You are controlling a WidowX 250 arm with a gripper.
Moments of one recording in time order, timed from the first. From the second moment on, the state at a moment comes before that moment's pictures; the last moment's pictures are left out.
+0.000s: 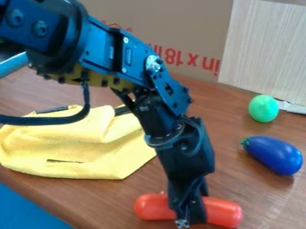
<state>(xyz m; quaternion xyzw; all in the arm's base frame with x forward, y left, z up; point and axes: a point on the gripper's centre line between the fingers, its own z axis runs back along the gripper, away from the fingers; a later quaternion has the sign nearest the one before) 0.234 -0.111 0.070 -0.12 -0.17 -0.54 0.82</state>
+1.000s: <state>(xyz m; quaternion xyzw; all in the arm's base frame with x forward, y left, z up) 0.220 -0.067 0.142 -0.07 -0.16 -0.54 0.82</state>
